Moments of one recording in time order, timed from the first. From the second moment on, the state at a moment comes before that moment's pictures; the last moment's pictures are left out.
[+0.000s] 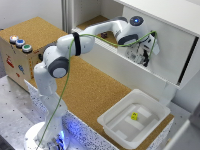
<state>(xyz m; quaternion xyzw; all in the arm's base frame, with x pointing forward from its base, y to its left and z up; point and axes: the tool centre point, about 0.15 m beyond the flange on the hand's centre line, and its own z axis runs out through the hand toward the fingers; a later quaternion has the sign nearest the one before) 0.555 -0.266 0.587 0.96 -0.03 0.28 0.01</state>
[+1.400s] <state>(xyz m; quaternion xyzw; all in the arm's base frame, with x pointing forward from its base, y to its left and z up) 0.552 -0.038 0.586 0.97 0.09 0.22 -0.03</state>
